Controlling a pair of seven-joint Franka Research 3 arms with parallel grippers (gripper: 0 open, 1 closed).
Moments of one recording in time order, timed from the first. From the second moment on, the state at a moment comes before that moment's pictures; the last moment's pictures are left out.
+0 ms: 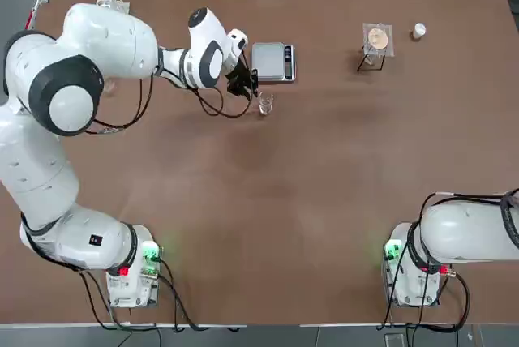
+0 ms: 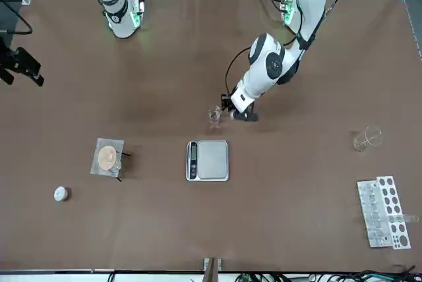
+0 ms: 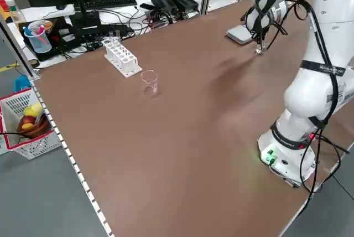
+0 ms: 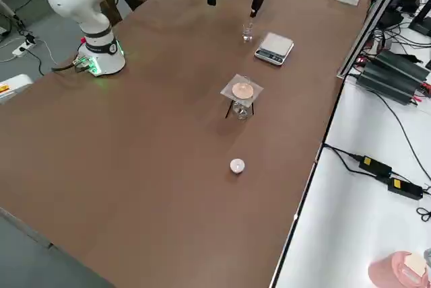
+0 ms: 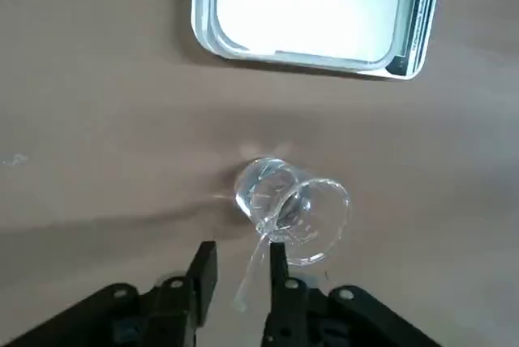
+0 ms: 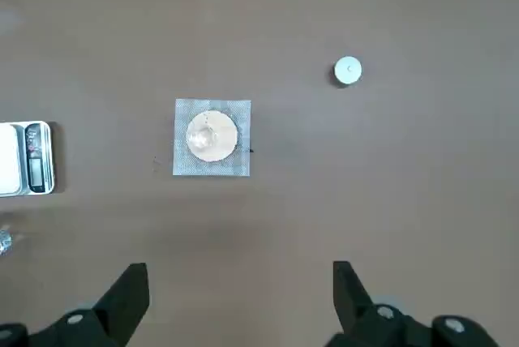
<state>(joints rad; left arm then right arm) -0.21 0.45 -0.53 -2.10 -0.38 2.71 -0.39 -0.02 -0.07 -0.02 -1.58 0.01 1.62 0.03</state>
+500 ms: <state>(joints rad) -0.21 0.45 -0.54 -2.10 -0.38 2.71 -0.40 -0.02 -0.07 -0.02 -1.58 0.01 1.62 0.03</state>
